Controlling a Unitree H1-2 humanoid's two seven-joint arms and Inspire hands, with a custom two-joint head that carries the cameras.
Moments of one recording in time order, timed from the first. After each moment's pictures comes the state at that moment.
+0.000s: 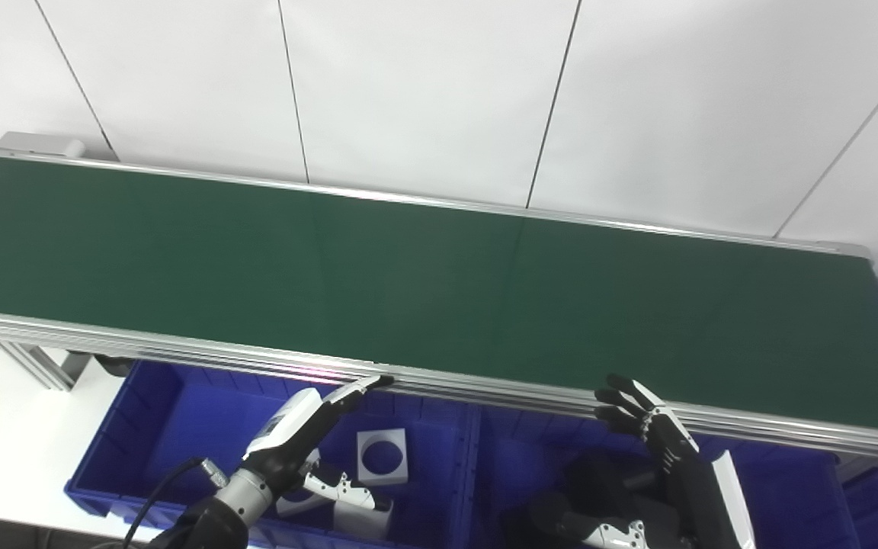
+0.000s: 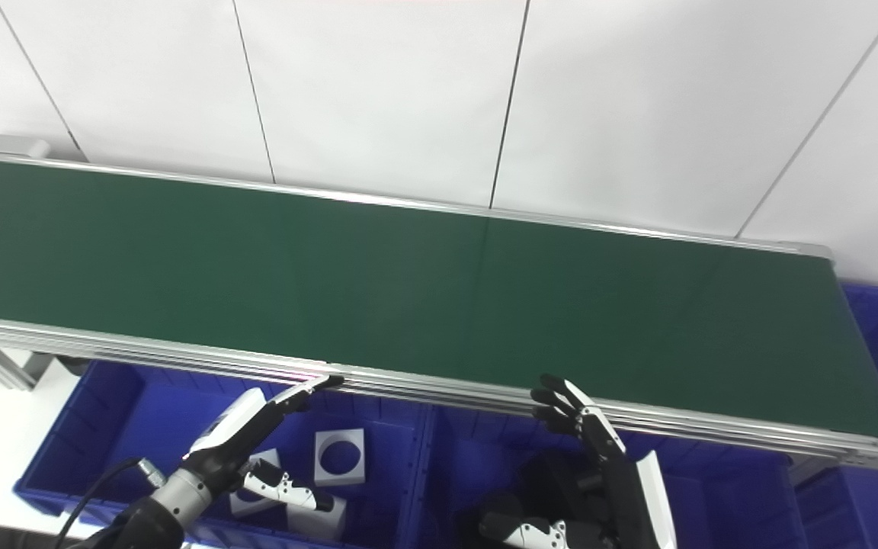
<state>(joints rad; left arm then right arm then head) 0.12 0.28 -0.23 0.07 0.36 -0.27 -0.16 0.32 -0.11 0.13 -0.32 -0.23 -0.28 0.07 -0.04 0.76</state>
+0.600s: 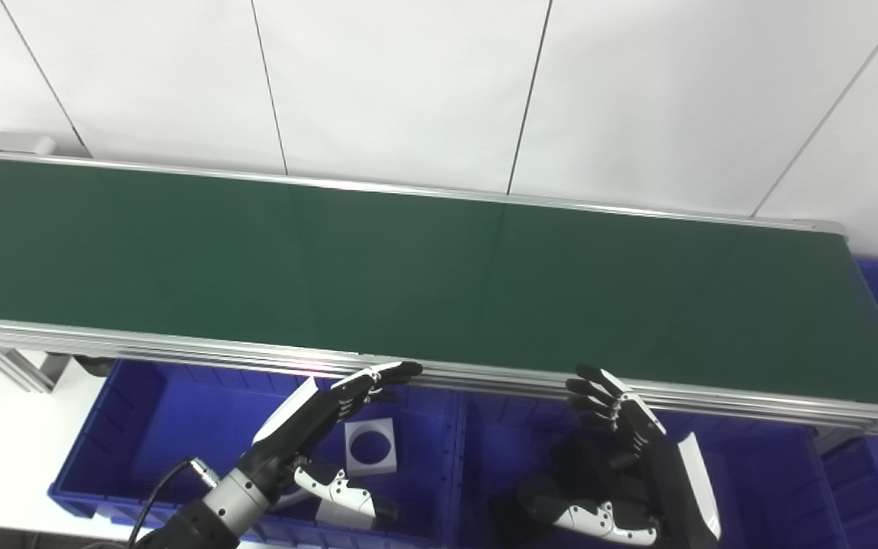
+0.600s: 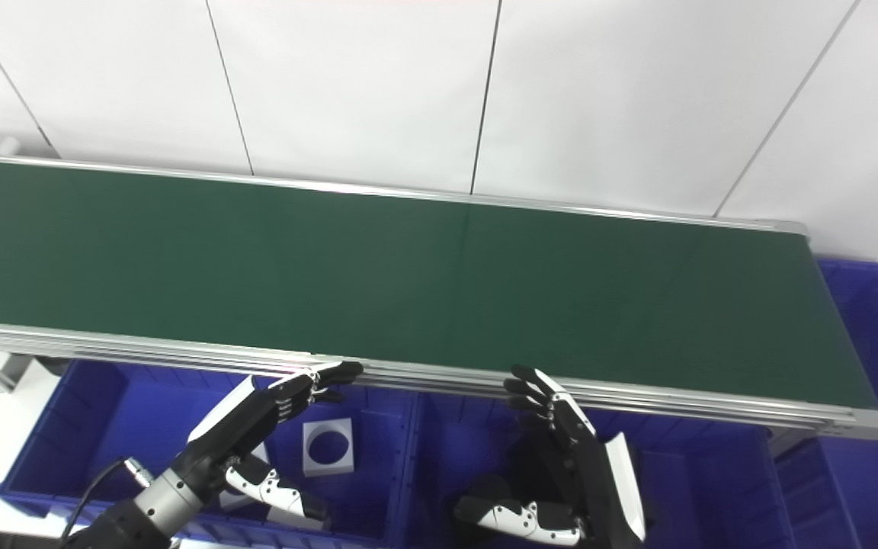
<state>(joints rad) 0.17 0.28 -0.25 -0.09 -0.01 -0.30 -0.33 0.33 -0.08 0.15 -0.29 -0.26 -0.27 0.06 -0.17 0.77</state>
